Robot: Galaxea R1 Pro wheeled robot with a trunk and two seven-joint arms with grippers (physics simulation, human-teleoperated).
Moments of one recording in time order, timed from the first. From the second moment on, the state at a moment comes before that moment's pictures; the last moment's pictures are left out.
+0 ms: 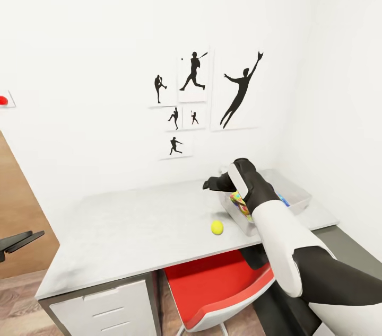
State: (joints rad) left arm -0.16 0.53 0.68 -1.42 0.36 1.03 -1.57; right arm -1.11 0.16 0.03 -0.65 -0.24 1.03 -0.10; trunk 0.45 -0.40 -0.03
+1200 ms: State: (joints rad) left arm -0.14 0.53 0.79 -1.43 0.42 1.04 -1.57; right arm -1.11 0.16 0.04 -0.65 -0.24 1.01 -0.11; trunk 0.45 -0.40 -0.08
